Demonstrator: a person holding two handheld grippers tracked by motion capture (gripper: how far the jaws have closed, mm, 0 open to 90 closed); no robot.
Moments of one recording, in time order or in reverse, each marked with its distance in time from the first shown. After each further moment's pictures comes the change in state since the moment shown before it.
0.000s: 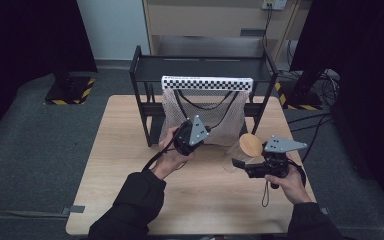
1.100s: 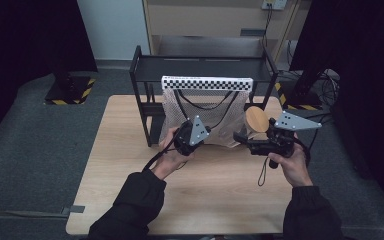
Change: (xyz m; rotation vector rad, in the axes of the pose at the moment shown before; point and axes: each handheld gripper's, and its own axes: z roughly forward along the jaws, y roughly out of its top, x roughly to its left) left arm -0.001 0.000 0.001 0.004 -0.003 0.001; right arm -0.008 0.067 -0.009 -0.179 -0.028 -0.010
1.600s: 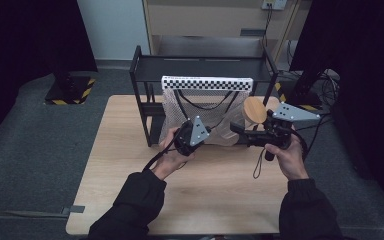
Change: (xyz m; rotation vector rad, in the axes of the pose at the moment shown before) left arm -0.001 0.000 0.001 -0.002 0.001 0.000; right arm -0.002 0.019 0.012 -0.041 -0.011 0.016
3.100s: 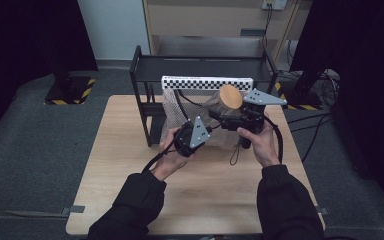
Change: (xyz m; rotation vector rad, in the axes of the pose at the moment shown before) left arm -0.003 0.007 -0.009 -0.027 0.004 0.022; right arm -0.003 0.002 0.071 0.050 -0.082 0.056
